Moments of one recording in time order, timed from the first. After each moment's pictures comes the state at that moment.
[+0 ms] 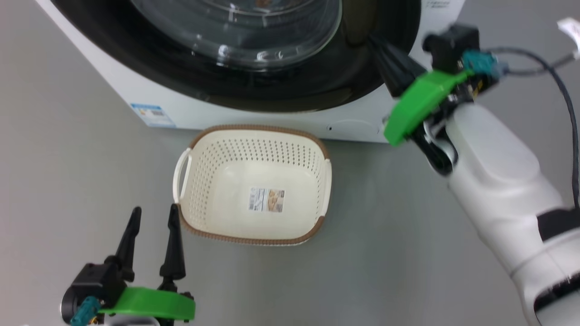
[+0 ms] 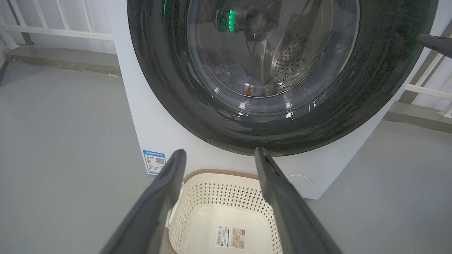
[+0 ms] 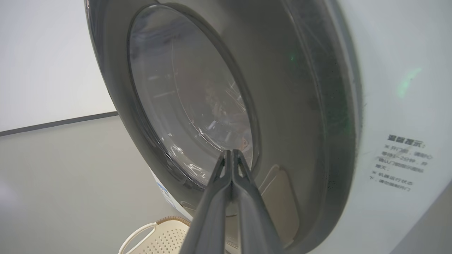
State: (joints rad) left arm -0.13 0.08 -0.21 0.12 -0.37 0.05 -0.25; right arm -1.08 -0.18 0.58 0.86 0.55 0.14 -0.25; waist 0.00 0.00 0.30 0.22
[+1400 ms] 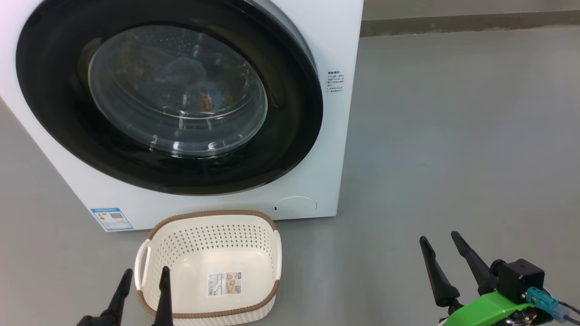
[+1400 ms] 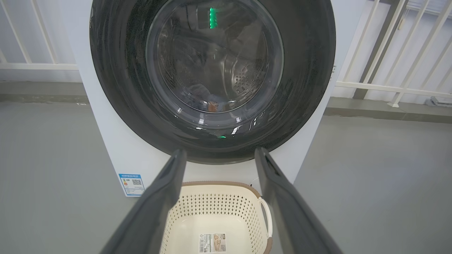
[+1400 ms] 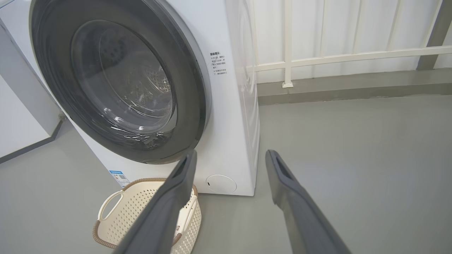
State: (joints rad) left arm 0.10 0.17 -0.22 0.03 -0.35 0.10 -0.18; right arm 0.00 -0.07 0.01 0.09 0.26 0.14 -0.10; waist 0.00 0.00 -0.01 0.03
